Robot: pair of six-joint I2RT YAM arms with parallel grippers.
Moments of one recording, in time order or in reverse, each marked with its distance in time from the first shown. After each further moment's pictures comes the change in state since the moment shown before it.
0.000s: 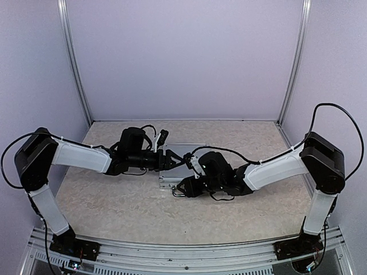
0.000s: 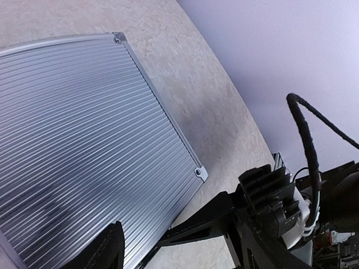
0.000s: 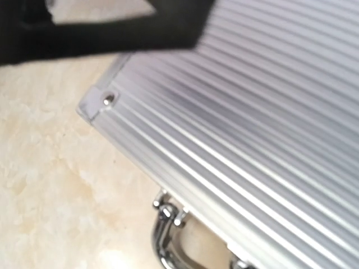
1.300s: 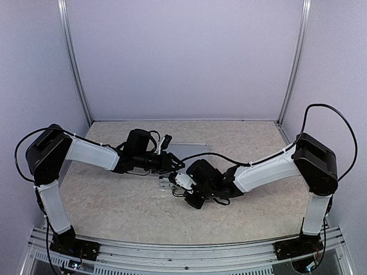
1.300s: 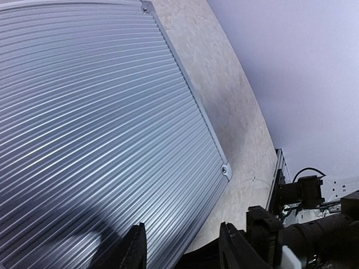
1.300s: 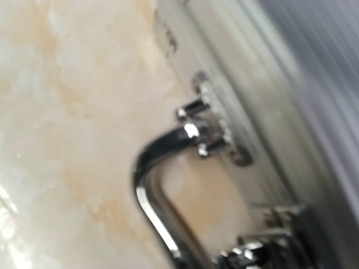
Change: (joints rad) left arm 0.029 0.116 0.070 -0.047 0.064 -0.036; right arm 0.063 0.063 0.109 -0.272 0.142 -0.599
